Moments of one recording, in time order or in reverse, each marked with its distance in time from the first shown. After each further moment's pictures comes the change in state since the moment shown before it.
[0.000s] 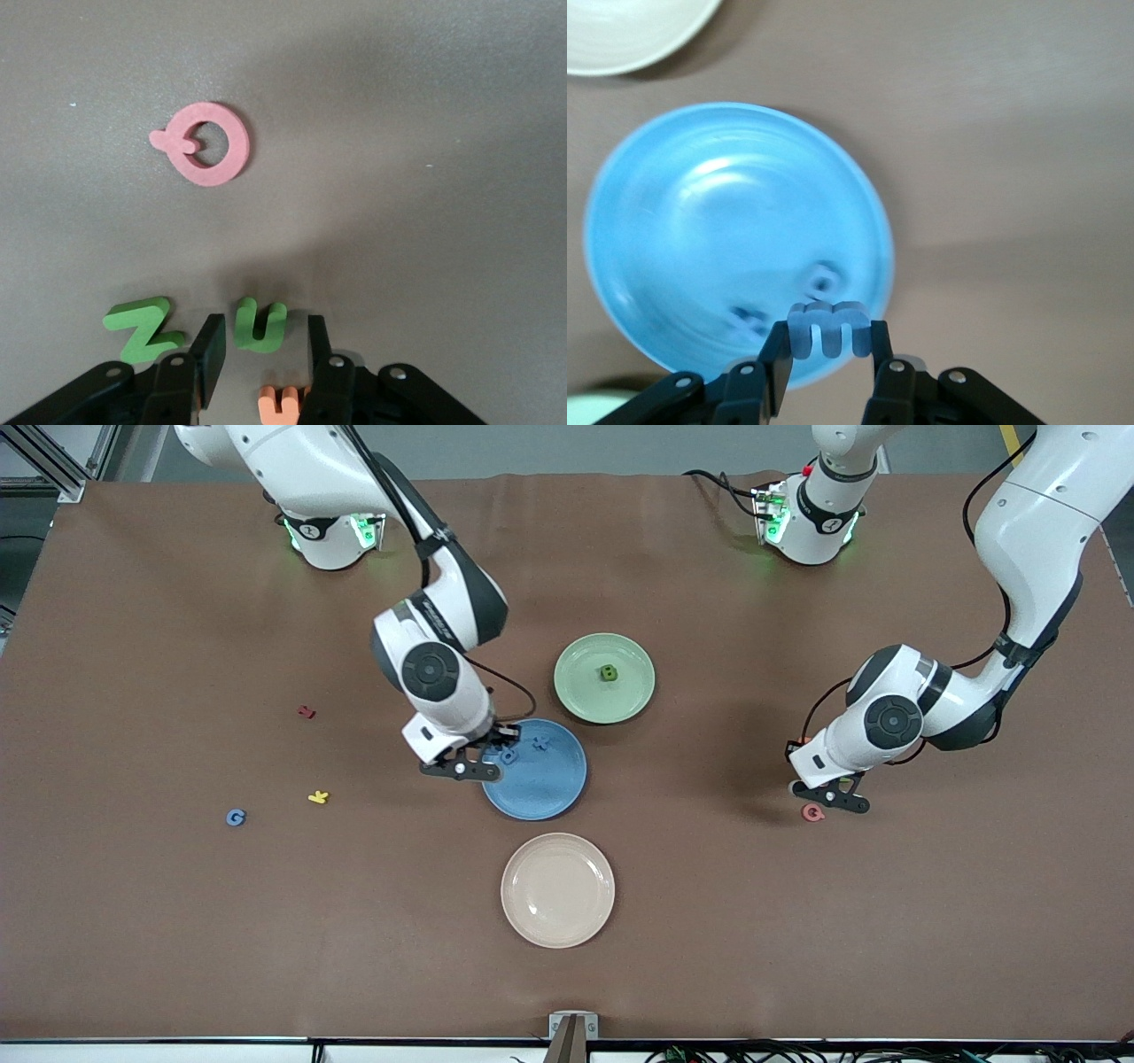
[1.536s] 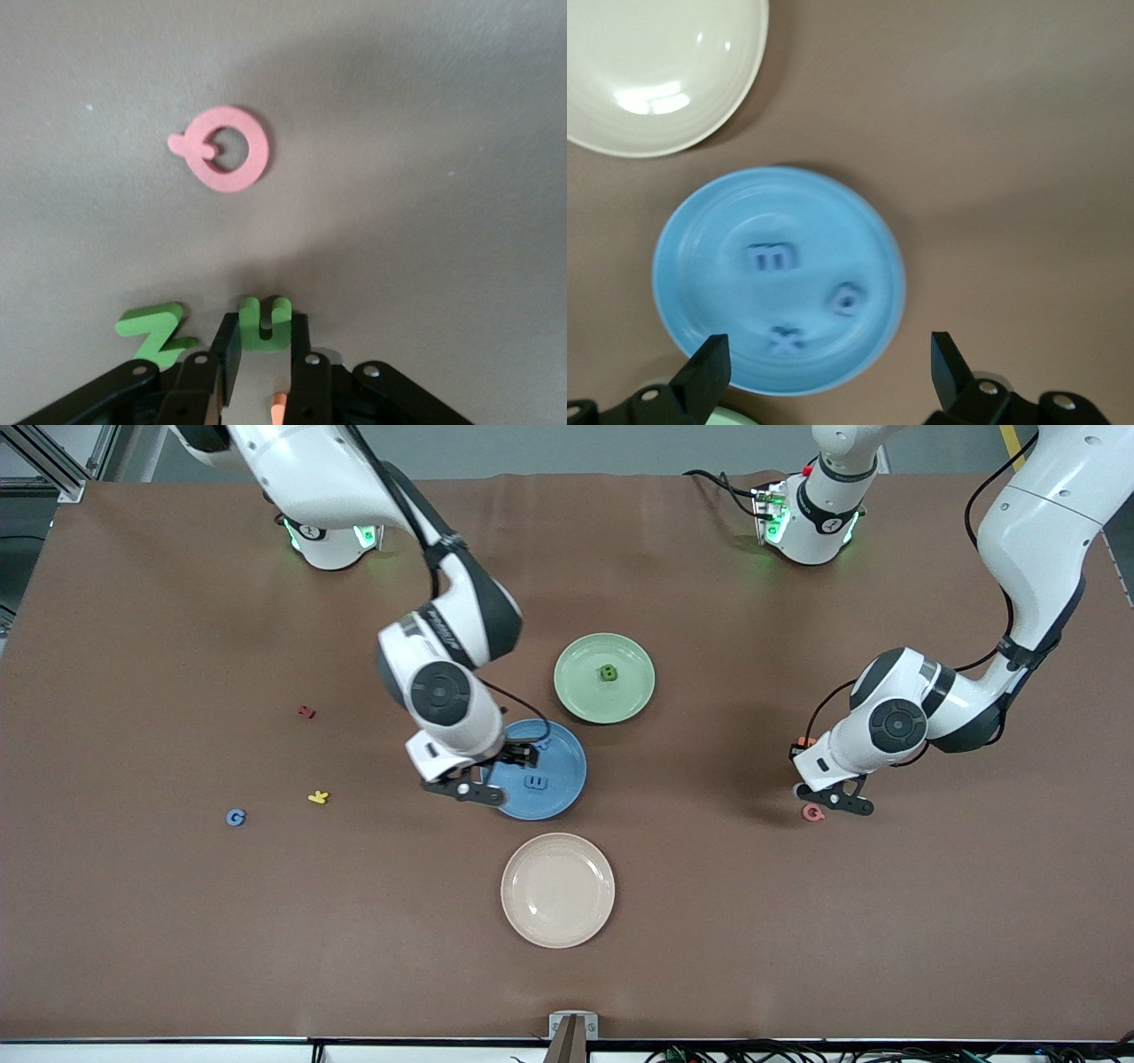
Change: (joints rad) left arm 0.005 0.009 0.000 0.017 0.005 -0.001 0.000; right arm -0.034 -0.011 -0.052 0.172 0.006 -0.213 -0.031
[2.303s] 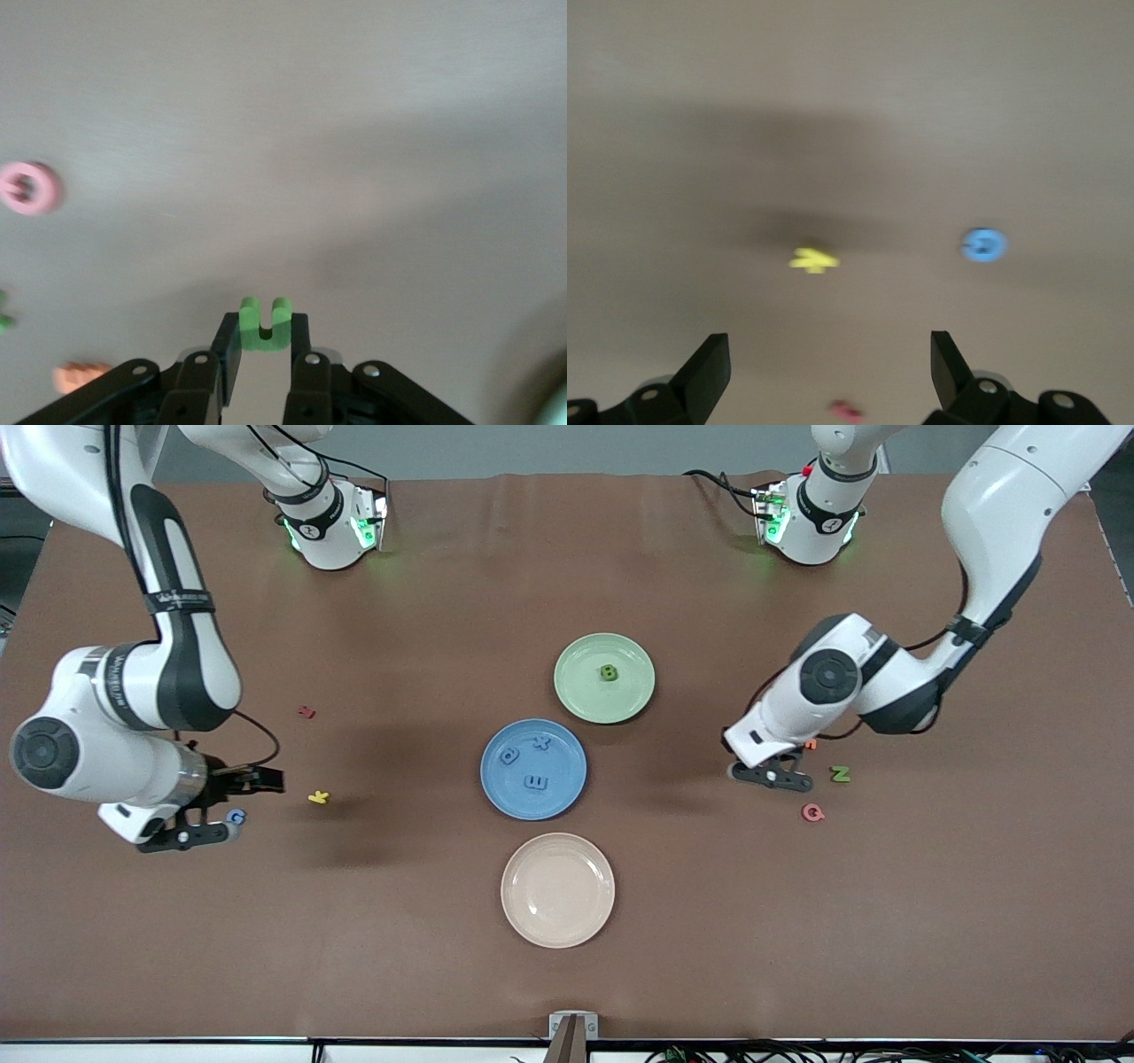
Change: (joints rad) left arm -0.062 -0.027 -0.239 -0.004 -0.022 -0.009 -0.365; right arm -0.543 -0.137 -0.009 -0.177 -0.129 -0.012 -0.843
